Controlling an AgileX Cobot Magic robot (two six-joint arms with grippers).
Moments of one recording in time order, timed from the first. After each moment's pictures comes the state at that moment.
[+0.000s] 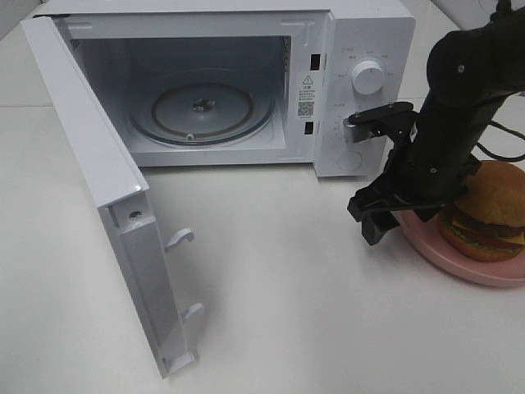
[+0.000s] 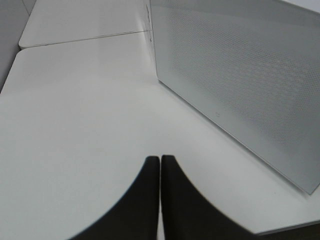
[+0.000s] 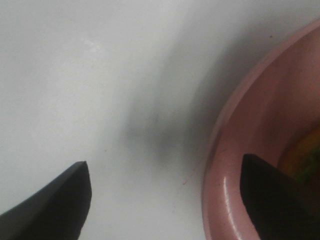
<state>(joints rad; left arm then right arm) 0.02 0.00 -0.50 -0.17 1.05 0.23 0.40 1.87 -1.06 -0.05 0.64 0.05</state>
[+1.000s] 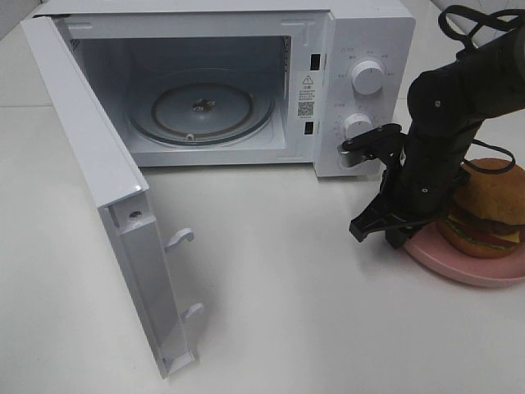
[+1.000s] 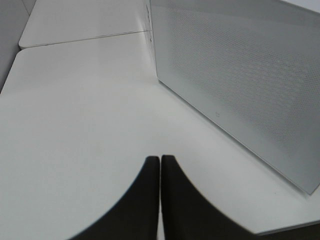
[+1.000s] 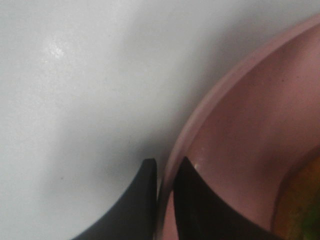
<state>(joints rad) 0.02 0.00 -0.50 -0.17 1.05 0.23 0.39 1.97 -1.07 -0.14 0.58 0.05</state>
